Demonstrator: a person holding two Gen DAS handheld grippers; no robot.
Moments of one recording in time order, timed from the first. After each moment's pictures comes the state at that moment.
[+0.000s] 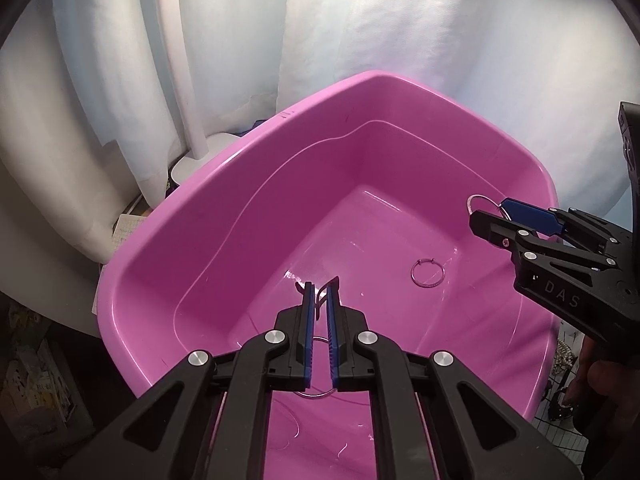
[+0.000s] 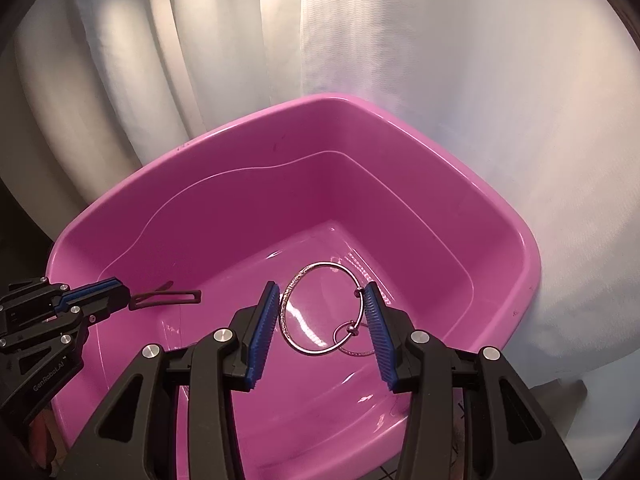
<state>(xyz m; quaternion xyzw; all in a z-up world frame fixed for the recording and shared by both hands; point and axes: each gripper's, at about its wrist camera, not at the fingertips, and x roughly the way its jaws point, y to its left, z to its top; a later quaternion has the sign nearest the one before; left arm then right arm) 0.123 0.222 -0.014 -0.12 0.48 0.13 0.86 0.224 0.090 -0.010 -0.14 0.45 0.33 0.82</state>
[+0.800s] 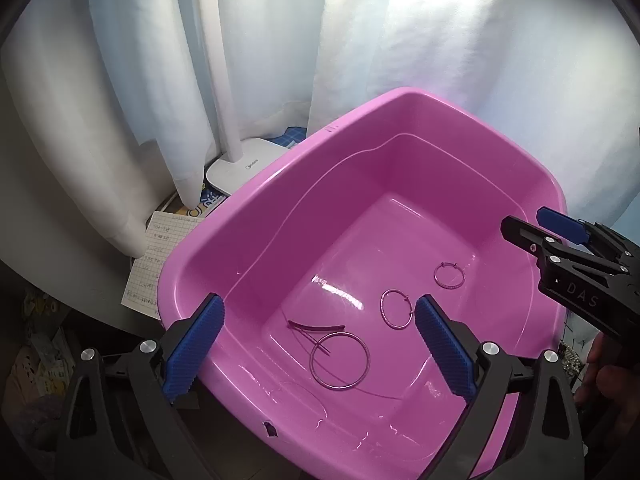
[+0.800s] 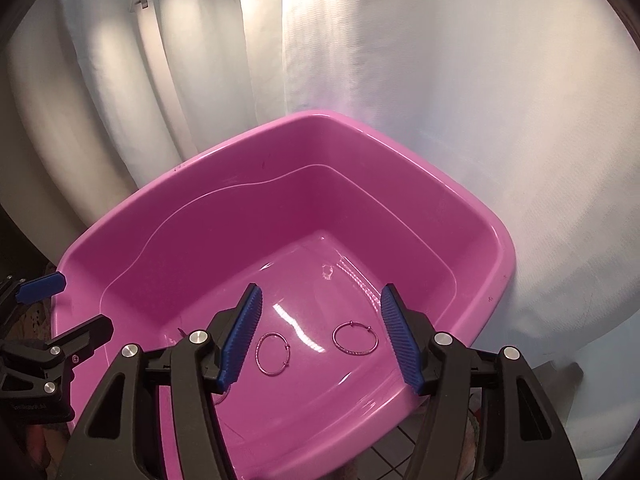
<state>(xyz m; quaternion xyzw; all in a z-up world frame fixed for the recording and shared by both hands) 0.100 0.232 0.005 -0.11 0.47 0.17 0.86 0.215 0.081 0.000 -0.12 0.44 0.31 0.84</state>
